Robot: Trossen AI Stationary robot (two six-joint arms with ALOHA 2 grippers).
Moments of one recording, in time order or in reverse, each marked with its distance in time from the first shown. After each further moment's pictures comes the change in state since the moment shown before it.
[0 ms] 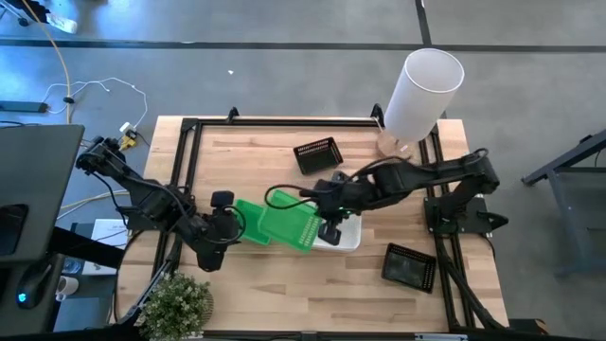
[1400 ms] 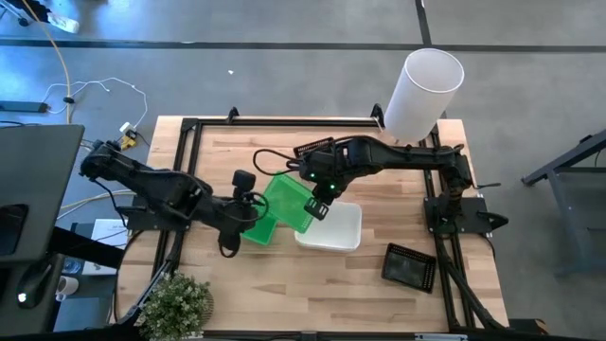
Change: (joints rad) left arm 0.172 0.060 0.085 0.083 -0.135 0.536; right arm -0.204 0.194 0.221 -0.284 -0.237 0.082
